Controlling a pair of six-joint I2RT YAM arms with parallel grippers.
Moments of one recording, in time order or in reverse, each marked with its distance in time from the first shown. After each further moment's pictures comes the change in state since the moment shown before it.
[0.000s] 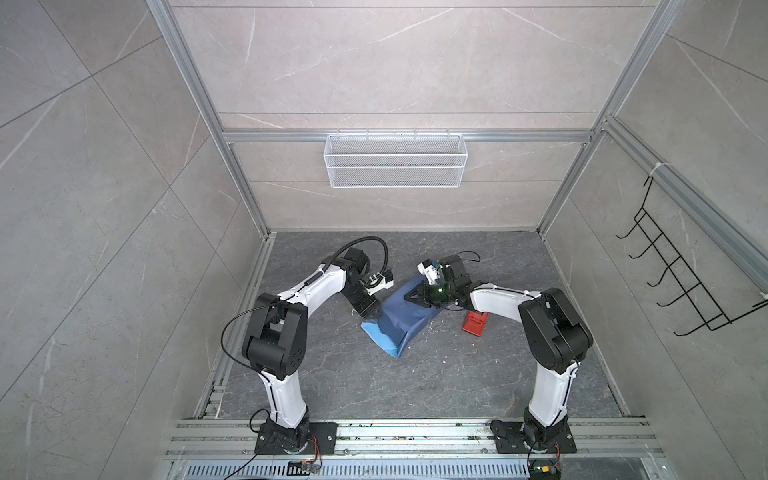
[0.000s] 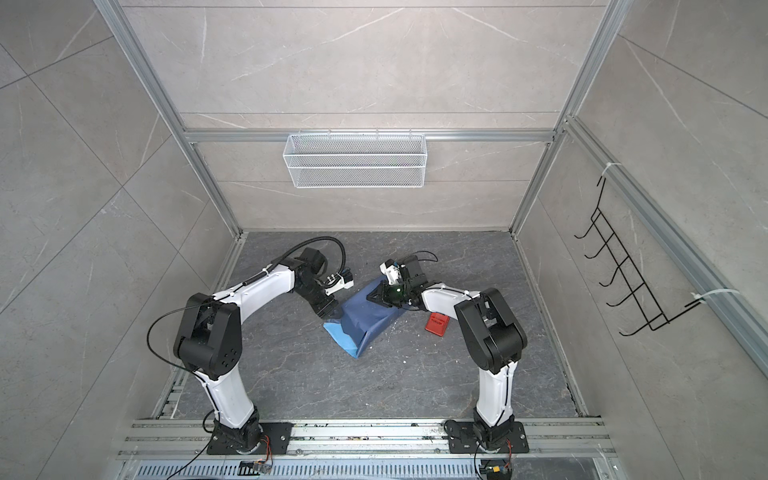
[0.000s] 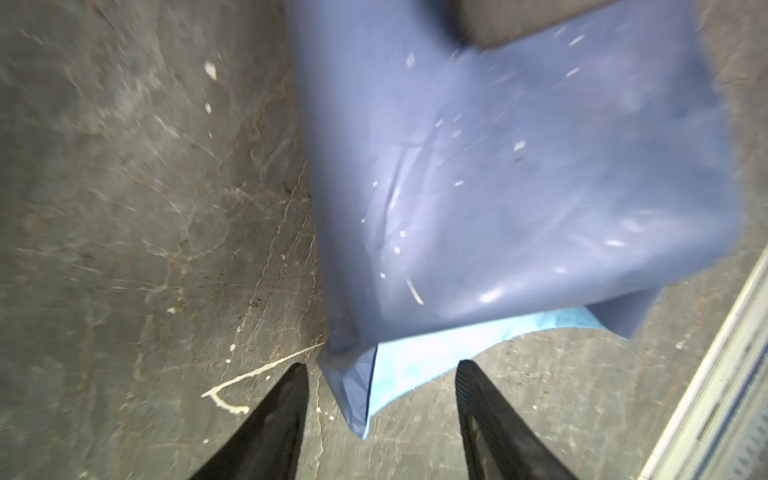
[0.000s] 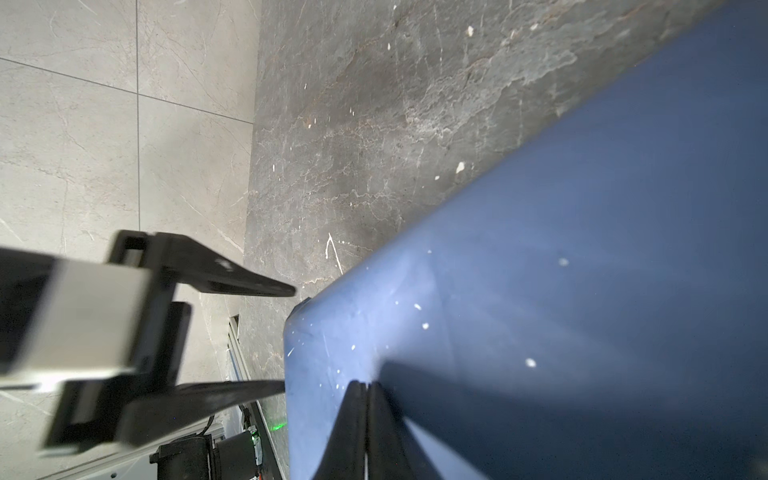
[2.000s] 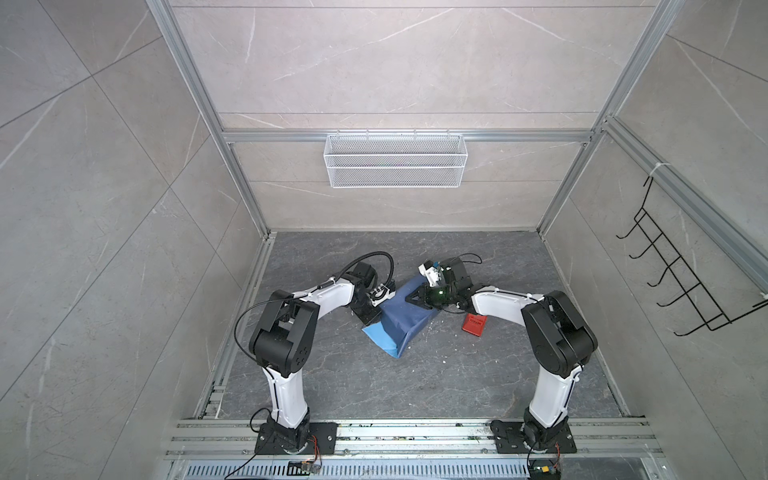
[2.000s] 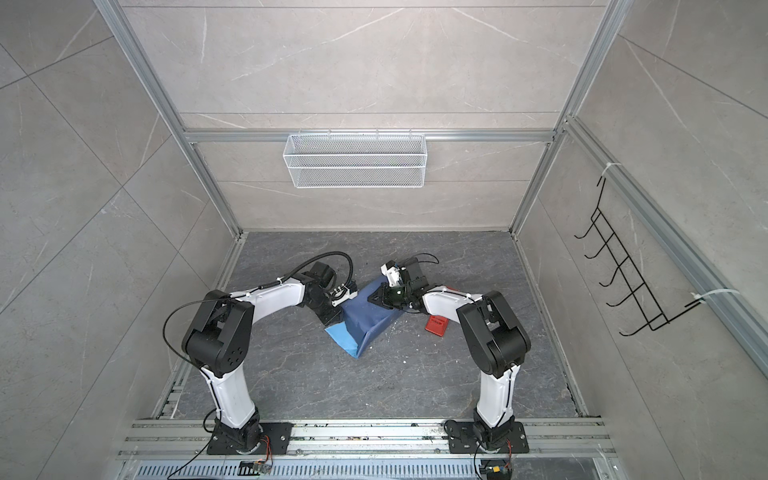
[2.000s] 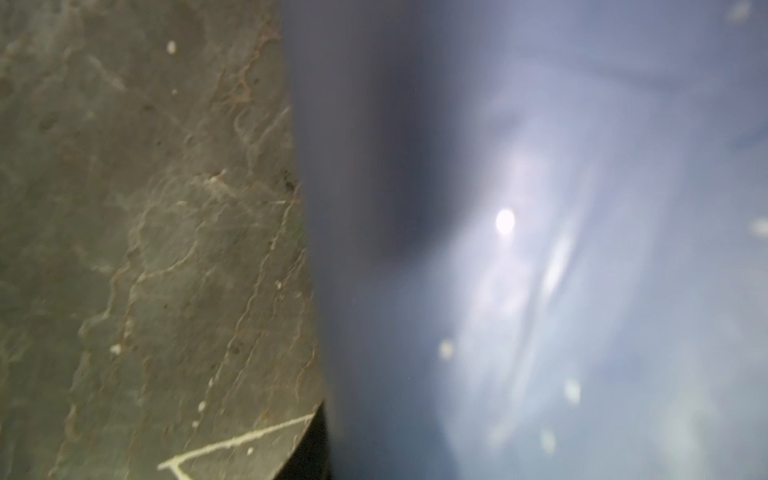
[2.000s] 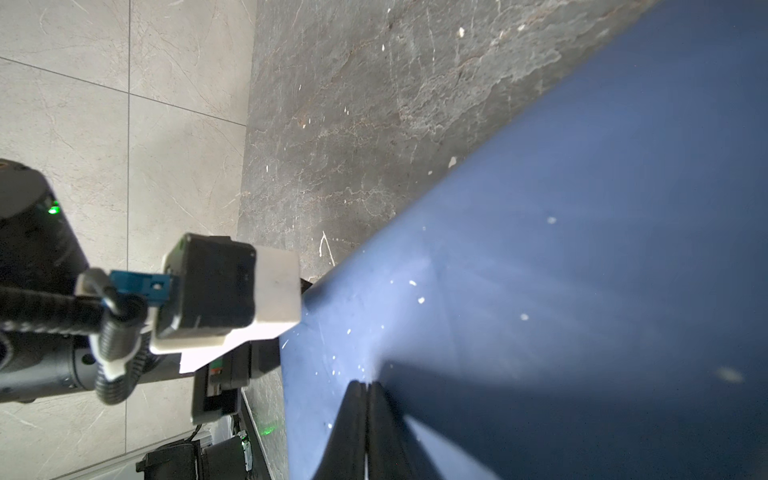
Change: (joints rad) left arm -0.063 0.035 -0.200 0.283 -0.172 -0.093; right arm 0.013 -0.037 -0.040 0.014 0.042 -0.004
